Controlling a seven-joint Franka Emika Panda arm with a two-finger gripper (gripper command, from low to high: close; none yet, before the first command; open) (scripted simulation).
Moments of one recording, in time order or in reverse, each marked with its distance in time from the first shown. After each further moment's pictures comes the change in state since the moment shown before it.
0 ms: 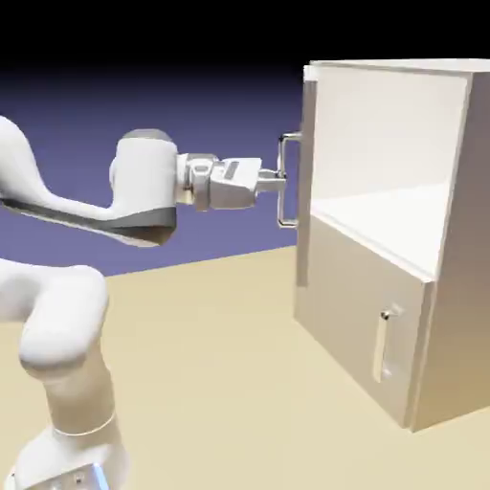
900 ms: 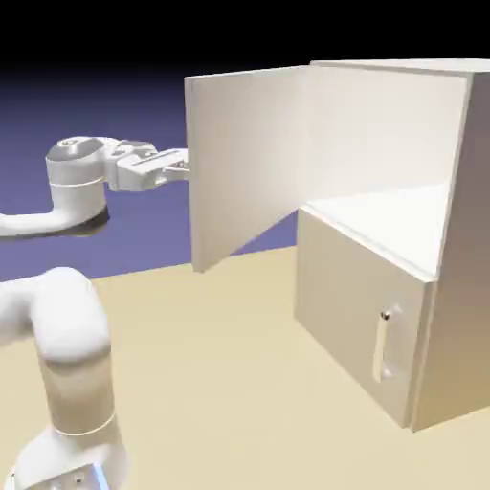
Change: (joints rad) arm 0.291 -0.139 0.671 0.158 1.032 -0.990 -0.422
